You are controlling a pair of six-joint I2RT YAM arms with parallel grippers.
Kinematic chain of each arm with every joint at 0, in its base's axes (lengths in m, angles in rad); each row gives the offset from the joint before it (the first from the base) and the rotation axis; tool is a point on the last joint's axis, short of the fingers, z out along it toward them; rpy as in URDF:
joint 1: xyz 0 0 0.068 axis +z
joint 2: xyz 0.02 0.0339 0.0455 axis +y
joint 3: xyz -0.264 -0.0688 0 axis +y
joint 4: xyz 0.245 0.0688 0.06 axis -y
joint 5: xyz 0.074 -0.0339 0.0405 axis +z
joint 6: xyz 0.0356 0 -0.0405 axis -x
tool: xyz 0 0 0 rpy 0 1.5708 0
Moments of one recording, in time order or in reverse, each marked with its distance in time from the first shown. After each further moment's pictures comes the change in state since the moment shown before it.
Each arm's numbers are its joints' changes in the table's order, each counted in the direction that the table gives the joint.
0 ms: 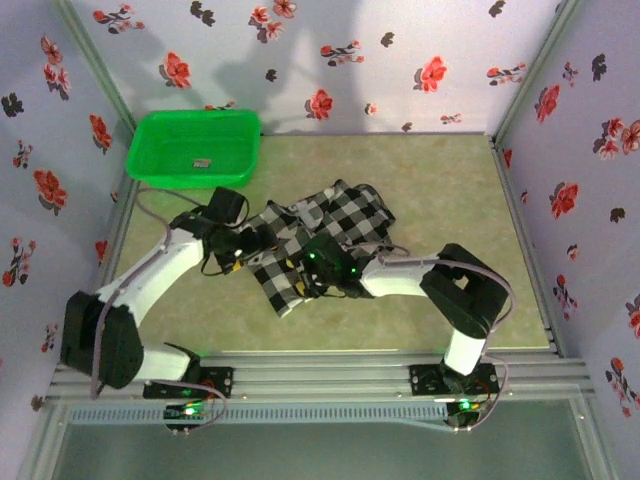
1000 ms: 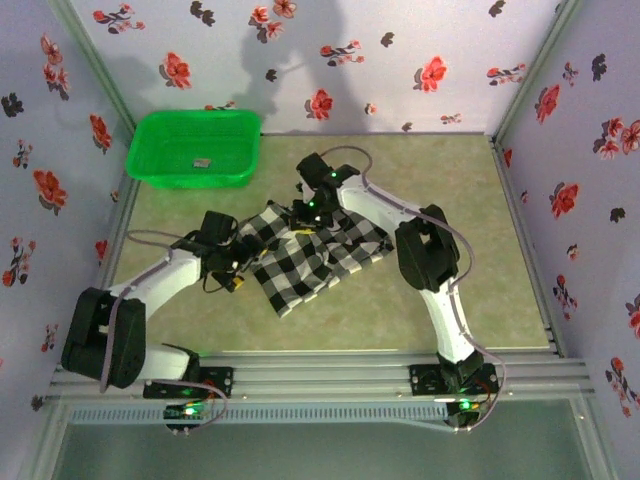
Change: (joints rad) left arm 0.090 0.031 0.285 0.370 -0.043 0.310; right arm -0.257 0.476 -0.982 -0.964 0.249 1.342
